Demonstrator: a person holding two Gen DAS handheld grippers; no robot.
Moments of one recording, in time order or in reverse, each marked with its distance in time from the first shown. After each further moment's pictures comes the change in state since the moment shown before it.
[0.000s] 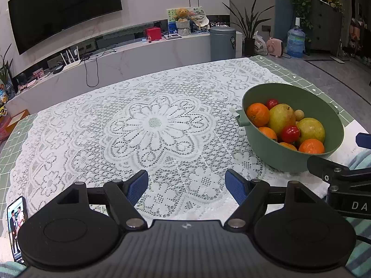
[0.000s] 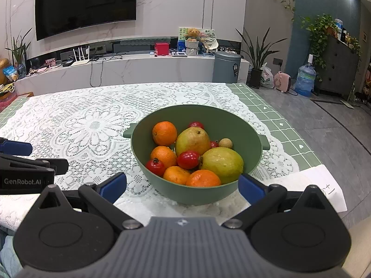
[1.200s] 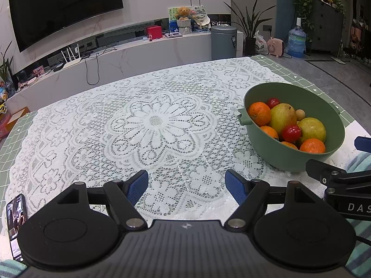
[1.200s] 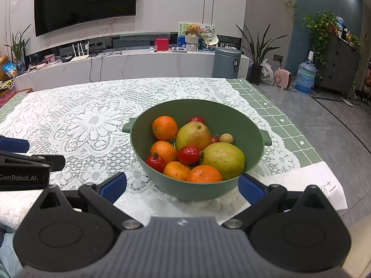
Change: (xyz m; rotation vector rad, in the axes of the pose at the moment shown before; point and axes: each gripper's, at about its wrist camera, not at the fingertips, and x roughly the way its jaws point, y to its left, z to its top) left arm 0.000 0.002 -0.001 -0.009 0.007 0.000; right arm 0.004 0.000 -0.004 -0.001 0.024 -0.004
